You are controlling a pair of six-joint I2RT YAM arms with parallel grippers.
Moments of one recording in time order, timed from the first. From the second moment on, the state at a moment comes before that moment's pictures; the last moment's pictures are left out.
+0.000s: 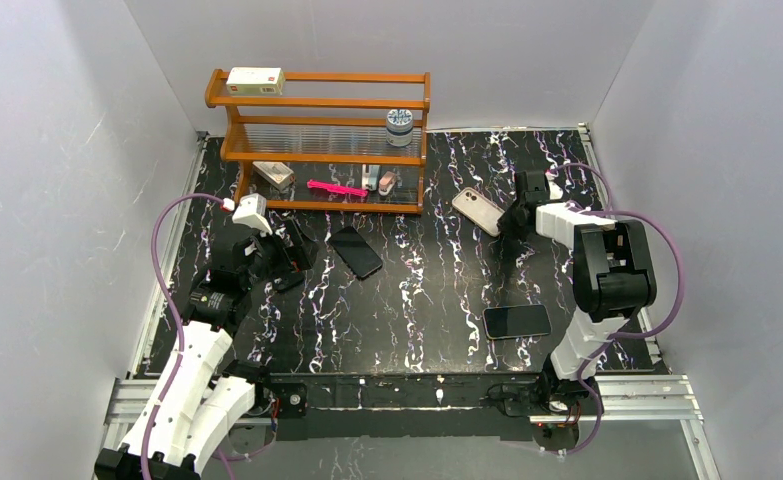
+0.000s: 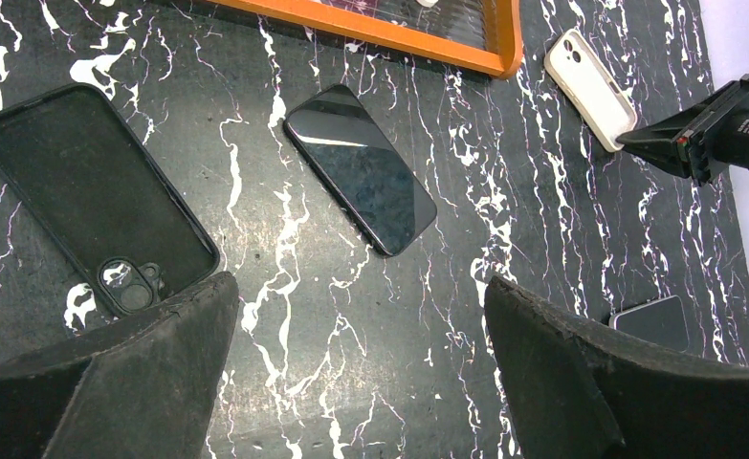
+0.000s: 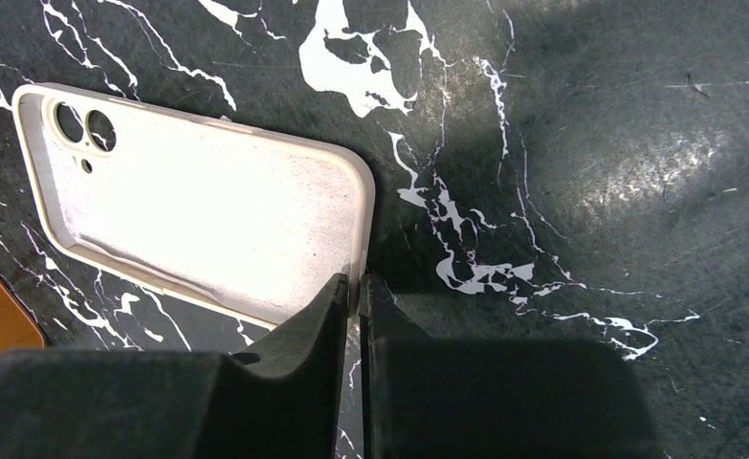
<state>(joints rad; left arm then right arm) -0.22 0.74 0.70 -0.44 0.11 -0.44 0.14 1.79 1.04 -0.23 0.11 0.80</state>
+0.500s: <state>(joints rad) -0.22 0.74 0.70 -0.44 0.11 -0.44 0.17 1.67 1.01 -0.31 0.14 0.78</state>
